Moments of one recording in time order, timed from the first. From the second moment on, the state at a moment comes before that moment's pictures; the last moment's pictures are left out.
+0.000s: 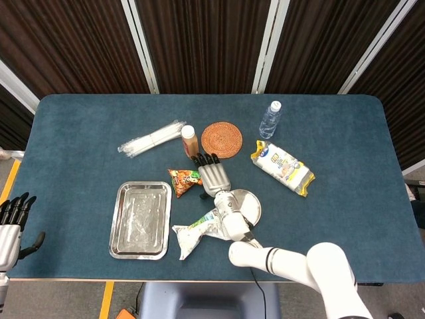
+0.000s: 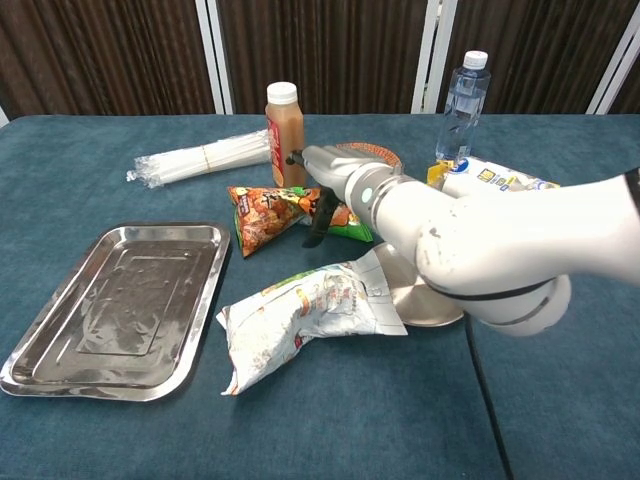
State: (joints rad) left arm -0.10 -1.26 -0.04 -1.29 1.49 1.52 -0.12; right arm 1.13 -2.04 0.40 -0.96 -0.67 0.85 -0.59
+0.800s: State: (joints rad) left arm -0.10 -1.25 -0.03 -1.32 1.53 1.53 -0.10; right arm 0.99 -1.93 0.35 -1.18 -1.00 1.08 -0.36
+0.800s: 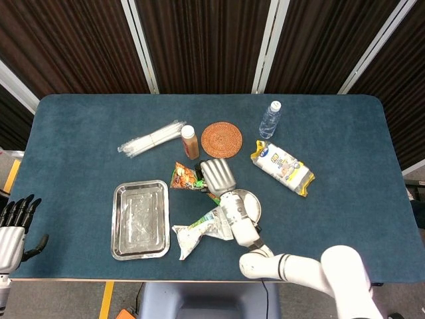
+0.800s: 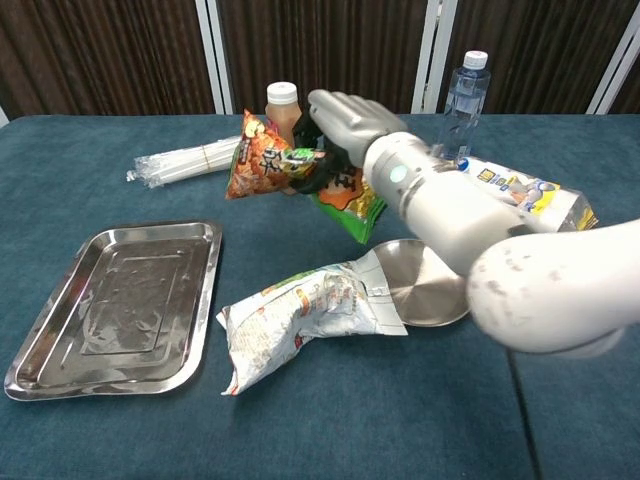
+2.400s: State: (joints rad) left arm -0.11 -1.25 0.03 -1.38 1.67 1.56 -0.09; right arm 0.46 -1.38 0.05 -1.68 -1.38 1.26 -0.04
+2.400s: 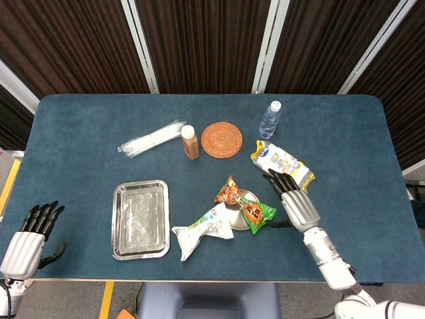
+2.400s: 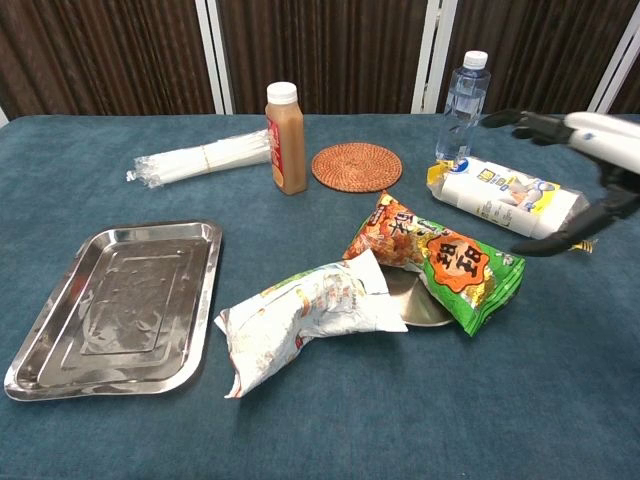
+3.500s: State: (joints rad) left arm -0.56 -1.64 -0.12 -1.77 1.32 0.92 0.11; right arm 0.15 -1.07 -0.09 -1.69 -1.60 1.50 0.19
